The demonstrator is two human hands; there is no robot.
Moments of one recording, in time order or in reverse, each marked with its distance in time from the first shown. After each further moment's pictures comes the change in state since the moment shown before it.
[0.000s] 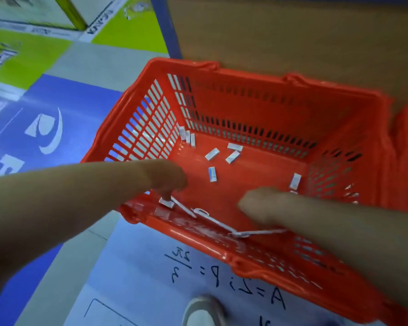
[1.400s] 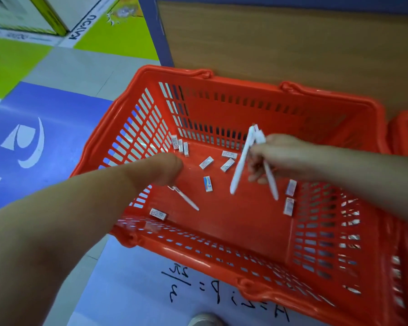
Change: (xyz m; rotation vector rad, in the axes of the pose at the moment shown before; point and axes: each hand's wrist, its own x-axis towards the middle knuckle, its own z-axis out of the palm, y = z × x) left_hand 0.047 -0.043 0.007 -0.086 0.260 -0.236; right_hand -0.039 0.033 -0.100 1.456 0.211 0.358
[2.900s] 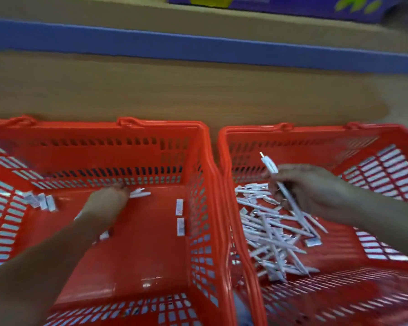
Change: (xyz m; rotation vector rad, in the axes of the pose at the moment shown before) left_hand 0.099 0.103 -0.060 -0.174 0.479 -0.094; right_hand -0.144 0.147 -0.160 0.541 0.398 0.012
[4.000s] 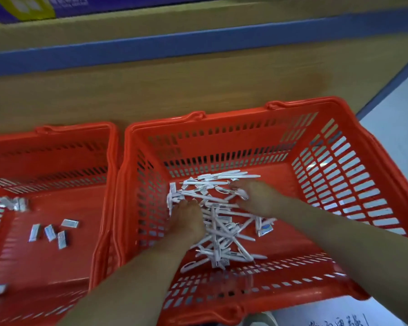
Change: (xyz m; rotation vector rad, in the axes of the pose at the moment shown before) left_hand -0.021 0.323 -0.102 -0.482 -0.308 -0.133; right_hand 0.049 0.116 -0.130 -1.111 -0.067 -0.353
